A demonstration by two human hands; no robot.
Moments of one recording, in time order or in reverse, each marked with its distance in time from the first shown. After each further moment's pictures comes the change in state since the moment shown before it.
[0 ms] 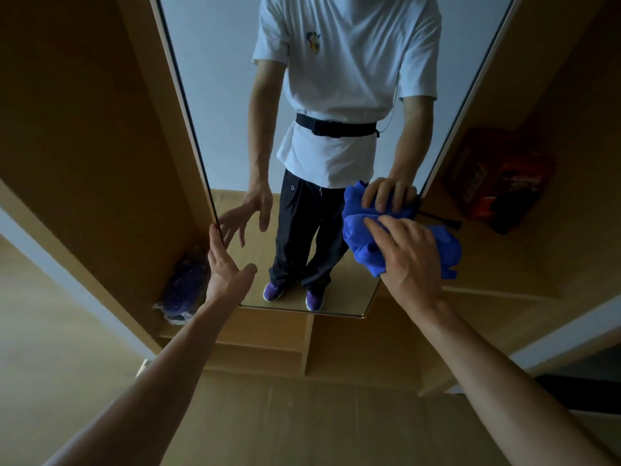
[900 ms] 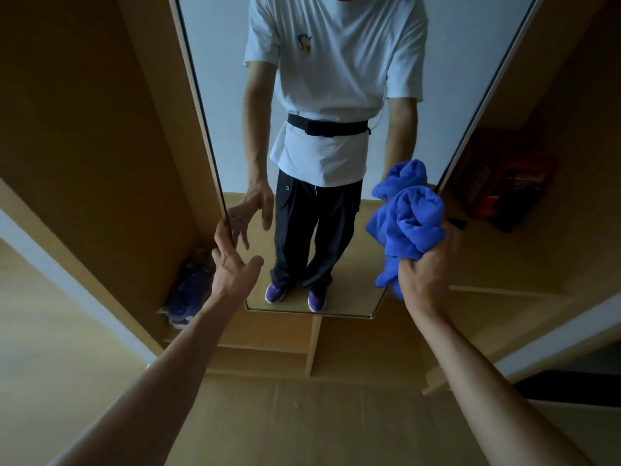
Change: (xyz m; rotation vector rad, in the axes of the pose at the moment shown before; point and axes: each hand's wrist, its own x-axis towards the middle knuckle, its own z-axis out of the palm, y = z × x) left_hand 0.009 0.010 -0.020 -0.045 -0.024 0.086; right_hand 0.008 -0.033 -0.016 0.506 0.291 0.657
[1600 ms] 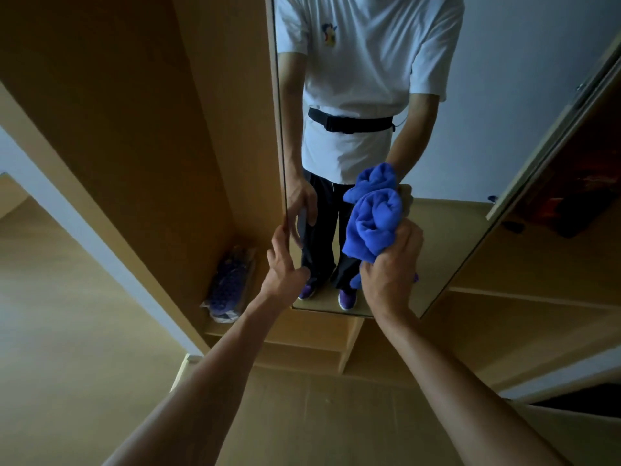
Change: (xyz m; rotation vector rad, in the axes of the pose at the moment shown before) left_hand 0.005 0.003 -0.033 0.026 -0.239 -0.061; right_hand -0.052 -0.089 0.110 -0.067 -0.058 -0.104
